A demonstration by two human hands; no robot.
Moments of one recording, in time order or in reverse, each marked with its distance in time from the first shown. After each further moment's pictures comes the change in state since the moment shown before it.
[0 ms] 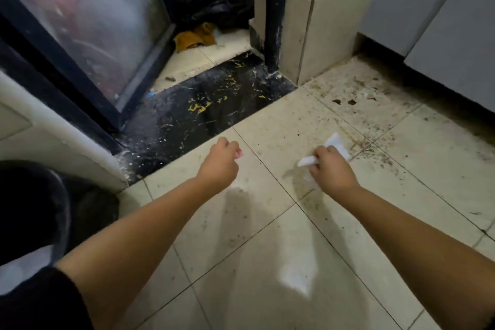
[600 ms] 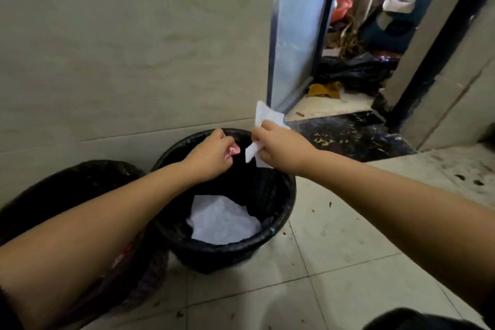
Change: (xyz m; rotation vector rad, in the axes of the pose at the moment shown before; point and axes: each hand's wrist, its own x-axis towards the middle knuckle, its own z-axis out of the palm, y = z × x) left_hand -0.223 -0.228 -0.224 0.073 0.249 -0.118; right_hand -0.131 -0.421 0.013 -0.244 -0.077 -0.992
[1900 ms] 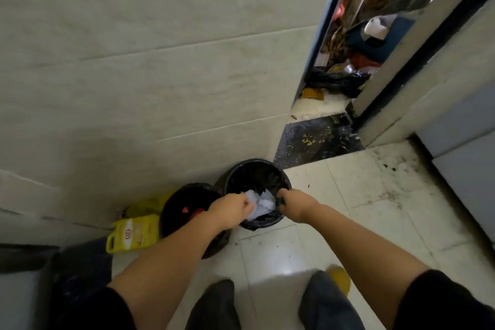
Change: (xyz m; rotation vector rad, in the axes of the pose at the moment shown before) left_hand -0.136 0.103 -0.386 -0.236 -0.659 -0.237; right_hand -0.023 -0.197 -0.331 0.262 -0.776 0.571
